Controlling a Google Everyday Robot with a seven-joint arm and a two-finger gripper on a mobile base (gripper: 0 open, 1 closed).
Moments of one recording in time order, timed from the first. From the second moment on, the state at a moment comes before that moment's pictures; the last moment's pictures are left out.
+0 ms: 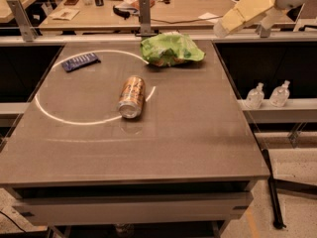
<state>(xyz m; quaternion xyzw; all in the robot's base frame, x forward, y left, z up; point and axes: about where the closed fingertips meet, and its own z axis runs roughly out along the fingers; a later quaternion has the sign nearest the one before) 0.570 -0.188 1.033 -0.31 0.91 0.16 0.22</state>
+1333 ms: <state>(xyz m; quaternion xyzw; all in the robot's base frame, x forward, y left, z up) 0.542 -0.075 0.986 -0.21 0.97 0.07 0.10</state>
